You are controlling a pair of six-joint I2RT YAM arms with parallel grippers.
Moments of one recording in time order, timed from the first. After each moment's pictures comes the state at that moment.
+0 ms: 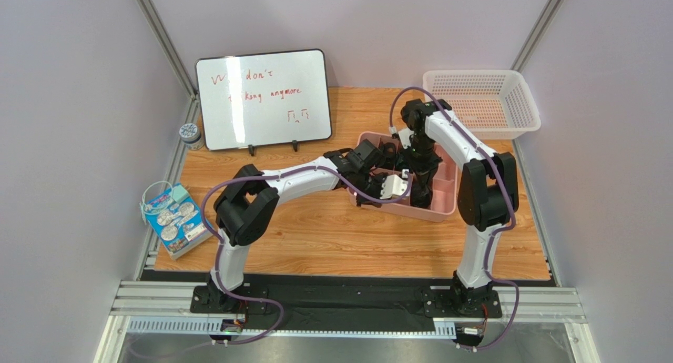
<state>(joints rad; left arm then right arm) -0.89 2.01 1.50 -0.50 0.52 0.77 0.29 1.97 1.68 -1.33 0.04 -0.20</state>
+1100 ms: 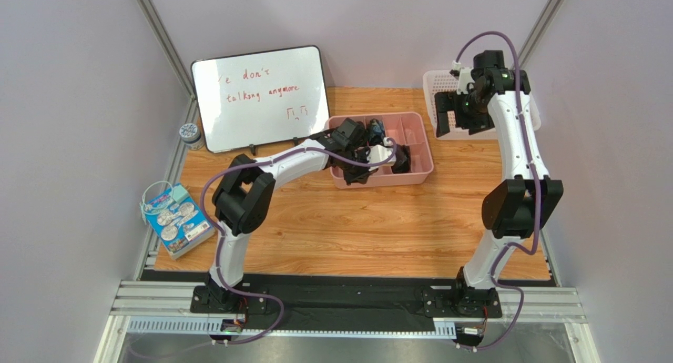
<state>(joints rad) -0.74 2.04 1.57 -0.51 0.44 0.60 0.00 1.84 2.00 -1.28 -0.13 -0.13</state>
